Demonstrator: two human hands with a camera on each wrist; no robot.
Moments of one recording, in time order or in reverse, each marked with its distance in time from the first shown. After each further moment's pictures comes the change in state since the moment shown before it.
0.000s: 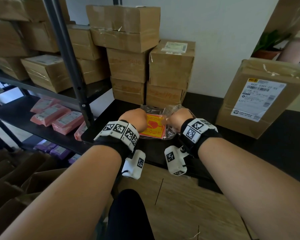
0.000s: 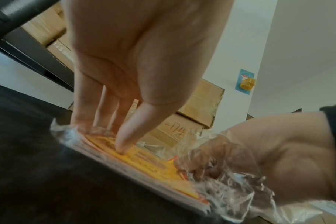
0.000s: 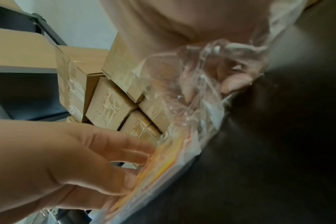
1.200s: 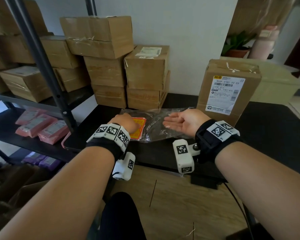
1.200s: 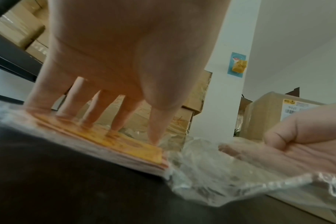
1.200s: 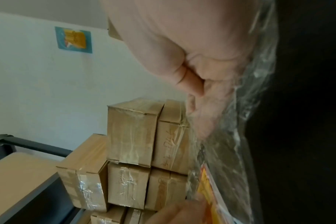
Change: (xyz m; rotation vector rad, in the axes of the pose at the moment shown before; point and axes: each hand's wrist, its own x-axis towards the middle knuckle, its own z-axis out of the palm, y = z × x) left_hand -0.005 0.033 0.008 -0.007 -0.023 -0.206; right_hand -0.063 0.051 -0.068 1.352 -0.243 0.300
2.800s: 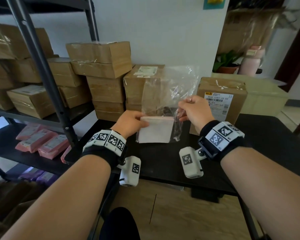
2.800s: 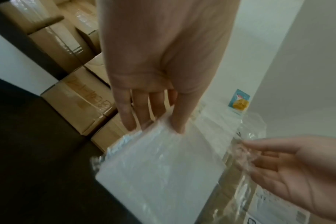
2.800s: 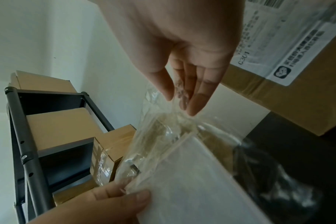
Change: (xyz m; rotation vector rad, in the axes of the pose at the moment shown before) left_hand -0.027 0.011 -0.037 -0.762 0.055 0.454; right_hand -0.011 -0.043 -0.008 -0.534 0.263 -0.702
